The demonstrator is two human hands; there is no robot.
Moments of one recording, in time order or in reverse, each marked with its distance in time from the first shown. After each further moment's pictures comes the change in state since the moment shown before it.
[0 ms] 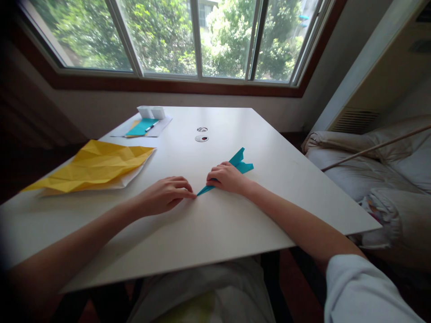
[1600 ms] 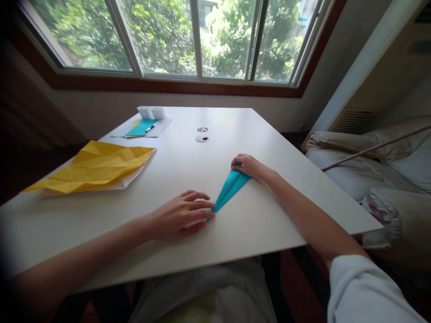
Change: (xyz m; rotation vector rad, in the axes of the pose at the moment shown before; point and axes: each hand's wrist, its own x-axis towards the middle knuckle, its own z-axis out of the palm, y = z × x) left_hand 0.009 0.048 0.010 -0.097 0.012 0.143; right_hand -0.028 0.087 -0.009 0.156 0.048 0.226
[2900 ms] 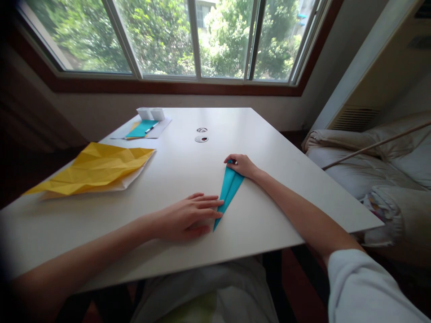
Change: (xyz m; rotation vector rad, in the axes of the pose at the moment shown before) left_hand 0.011 0.003 0.000 -0.138 -0.134 -0.032; right_hand 0.013 -0.010 0.019 0.097 0.131 0.155
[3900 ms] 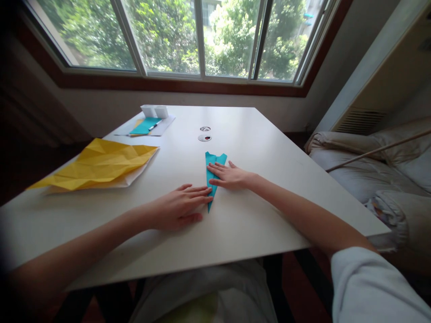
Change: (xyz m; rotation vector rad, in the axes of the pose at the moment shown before) left_hand -0.020 -0.023 -0.005 0.174 -0.019 -0.137; right_hand -0.002 -0.056 0.014 -0.178 -0.599 -0.122
